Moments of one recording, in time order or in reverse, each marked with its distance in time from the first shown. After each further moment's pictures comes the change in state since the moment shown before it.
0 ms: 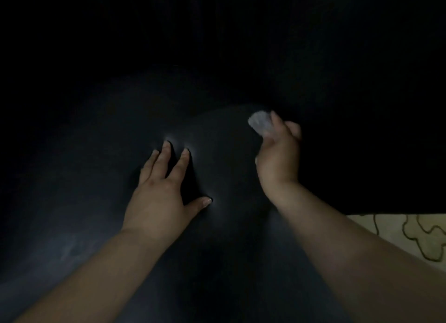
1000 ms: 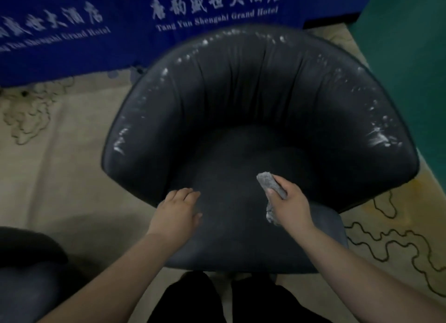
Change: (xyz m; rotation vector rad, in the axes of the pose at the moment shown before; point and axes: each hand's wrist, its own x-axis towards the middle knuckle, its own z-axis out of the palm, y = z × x) left_hand -0.279 -0.017 -0.268 0.170 -0.047 -0.166; right_hand -0.212 -0.215 -0.182 0.141 -0.546 0.026
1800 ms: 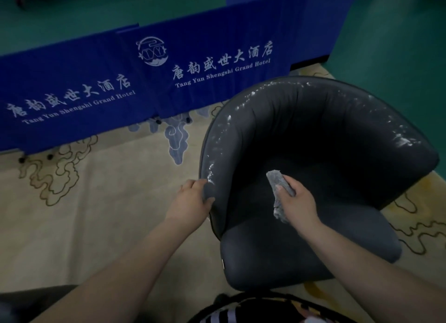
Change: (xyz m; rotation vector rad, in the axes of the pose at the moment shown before) left_hand -0.028 -0.213 -0.145 -0.223 0.130 0.055; right_hand -0.111 -0.214 0.155 0.262 0.246 -0.053
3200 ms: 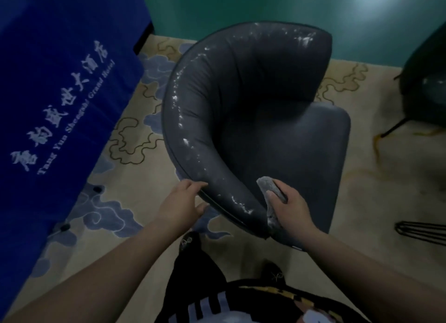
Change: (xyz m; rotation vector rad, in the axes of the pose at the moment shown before) left_hand 0.299 -0.085 -0.048 0.314 -0.487 0.988; right_hand 0.043 -0.025 0.228 0.166 0.728 0.412
